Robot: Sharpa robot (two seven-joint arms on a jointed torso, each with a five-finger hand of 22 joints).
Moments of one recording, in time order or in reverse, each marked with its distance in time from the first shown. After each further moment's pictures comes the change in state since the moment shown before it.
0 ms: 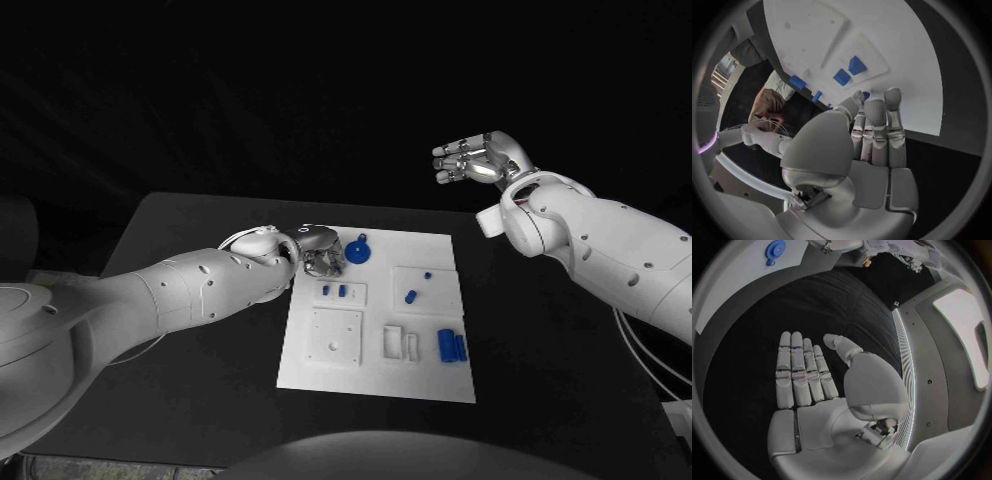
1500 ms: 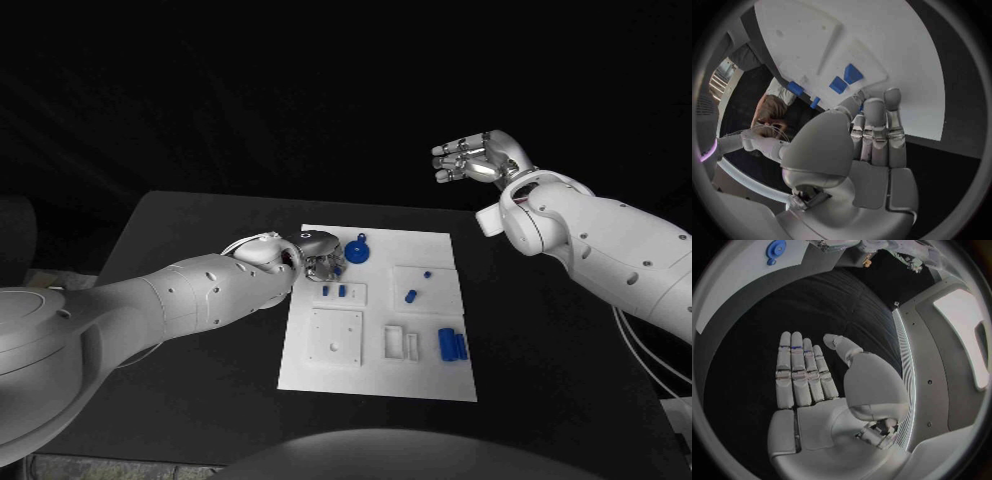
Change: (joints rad) left arm -0.019 0.026 -0.022 -0.030 -0.024 -0.034 -0.002; left_hand 0.006 -0.006 -0.010 -0.015 0.000 -0.037 -0.001 -0.004 0.000 0.012 0.006 0.000 -0.001 0.000 0.000 0.004 -0.001 0.014 -0.003 0.004 0.000 0.000; right arm -0.003 -0.002 0.000 0.000 -0.001 0.001 0.000; right_hand 0.000 0.000 0.000 0.000 0.000 0.000 0.000 0.000 0.000 0.000 0.000 0.000 0.000 0.000 0.000 0.000 -0.001 0.000 0.000 0.000 0.000 0.000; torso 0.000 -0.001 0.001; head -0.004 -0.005
